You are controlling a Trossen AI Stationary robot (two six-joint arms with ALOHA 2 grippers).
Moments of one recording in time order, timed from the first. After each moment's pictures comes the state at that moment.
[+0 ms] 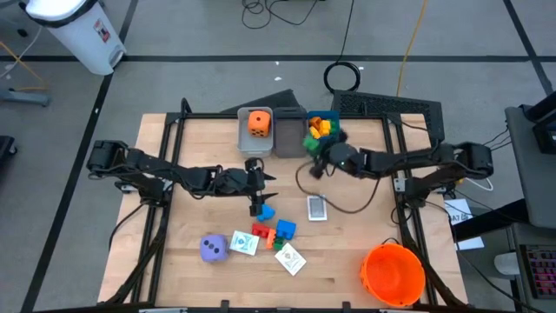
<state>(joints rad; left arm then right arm) -0.08 1.47 0.76 0.26 -0.24 0.04 -0.17 1.36 0.68 0.21 0.46 0.00</state>
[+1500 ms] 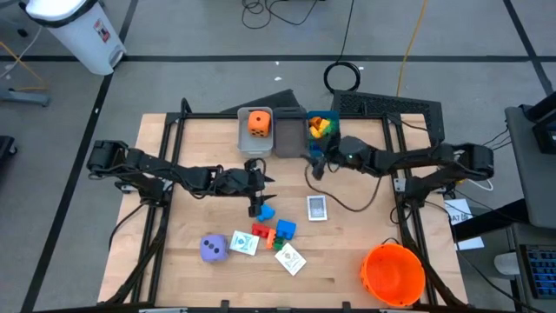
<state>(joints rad) -0.08 1.47 0.76 0.22 -0.22 0.01 -0.28 1.35 0.59 0.48 0.20 -0.01</state>
